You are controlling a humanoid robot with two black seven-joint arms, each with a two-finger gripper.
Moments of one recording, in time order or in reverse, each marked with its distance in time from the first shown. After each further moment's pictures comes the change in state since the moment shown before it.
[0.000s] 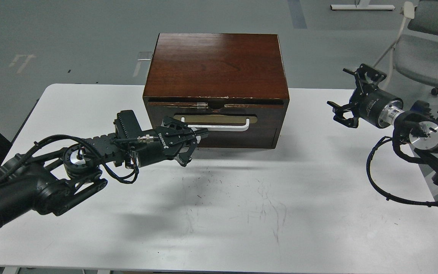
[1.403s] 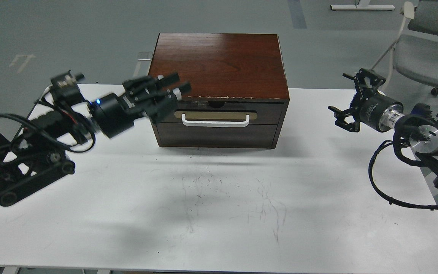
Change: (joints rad) left arm -0.037 0.316 -0.203 -0.387 -0.760 -0.006 0.001; right arm -0.012 -0.004 0.000 -0.002 -0.045 0.003 0.002
